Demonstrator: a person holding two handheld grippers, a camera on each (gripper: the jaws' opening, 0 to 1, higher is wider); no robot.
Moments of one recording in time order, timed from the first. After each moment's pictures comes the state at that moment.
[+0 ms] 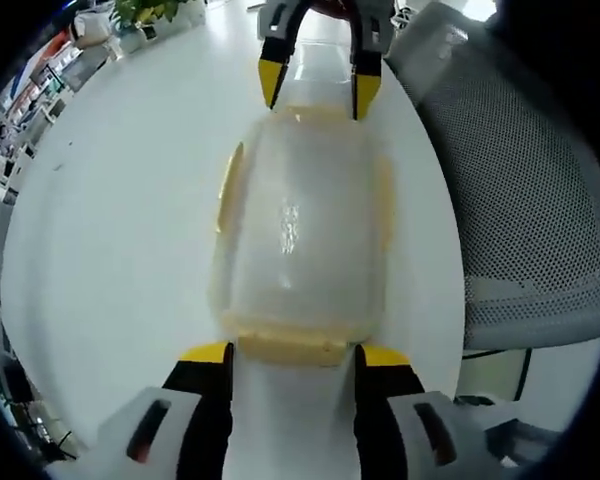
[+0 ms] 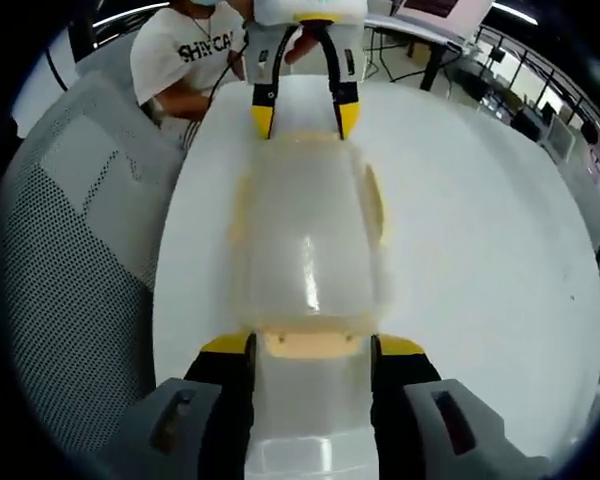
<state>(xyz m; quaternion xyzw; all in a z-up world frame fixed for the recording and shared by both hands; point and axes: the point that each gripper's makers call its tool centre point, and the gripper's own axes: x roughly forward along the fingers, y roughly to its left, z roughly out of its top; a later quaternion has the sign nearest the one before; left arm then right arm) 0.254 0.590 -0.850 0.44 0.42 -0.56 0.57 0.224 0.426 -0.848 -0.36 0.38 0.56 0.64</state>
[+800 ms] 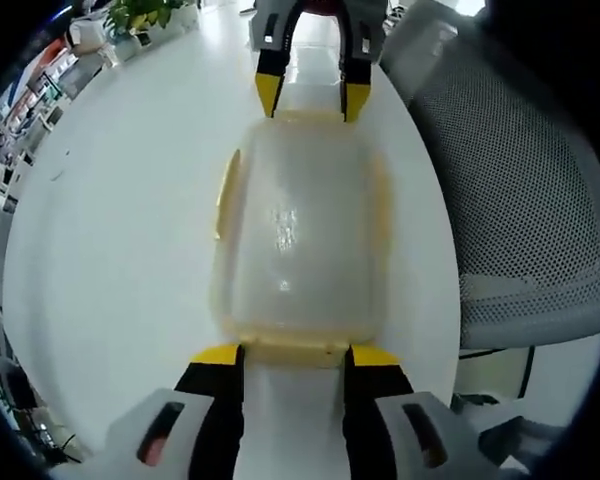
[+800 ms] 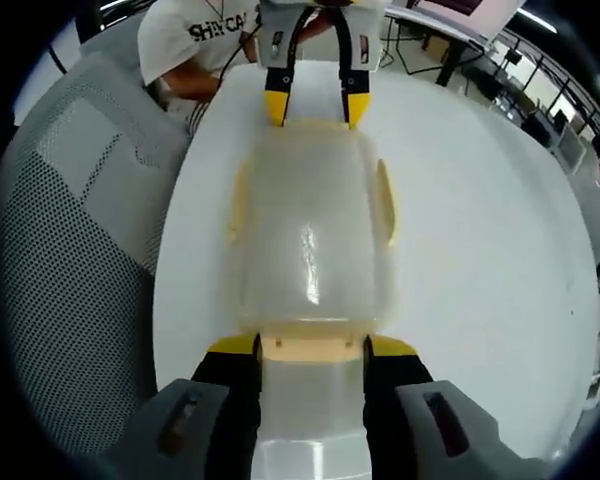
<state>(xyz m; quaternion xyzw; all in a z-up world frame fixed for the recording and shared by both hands) 0.244 0.588 -0.848 0.44 0.40 -0.57 0.57 0.221 0.428 -0.850 -0.39 0.40 0.55 0.62</state>
